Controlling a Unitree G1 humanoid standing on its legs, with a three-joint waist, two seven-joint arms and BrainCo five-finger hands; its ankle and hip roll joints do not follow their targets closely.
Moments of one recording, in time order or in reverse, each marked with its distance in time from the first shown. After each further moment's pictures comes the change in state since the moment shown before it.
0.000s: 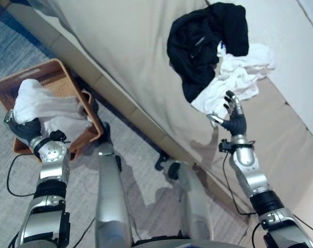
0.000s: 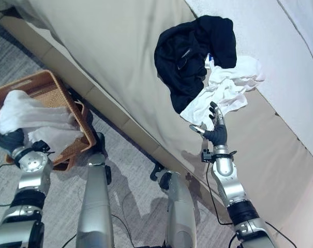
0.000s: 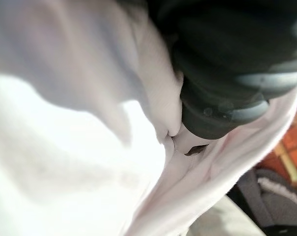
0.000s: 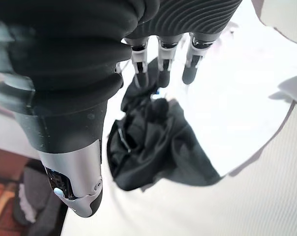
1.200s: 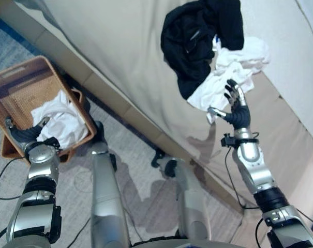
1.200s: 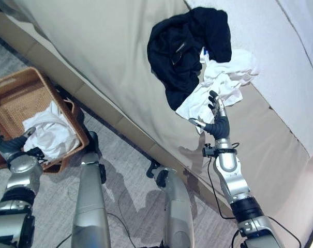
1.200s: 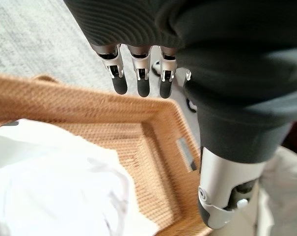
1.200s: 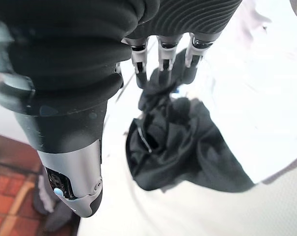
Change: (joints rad) left arm 0.000 0.064 -0.027 0.123 -0.096 0.135 -0.174; right arm 0.030 -0.037 -0.014 -0.089 0.019 -0.010 0.045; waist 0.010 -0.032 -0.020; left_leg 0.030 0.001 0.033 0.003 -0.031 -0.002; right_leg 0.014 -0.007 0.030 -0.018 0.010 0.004
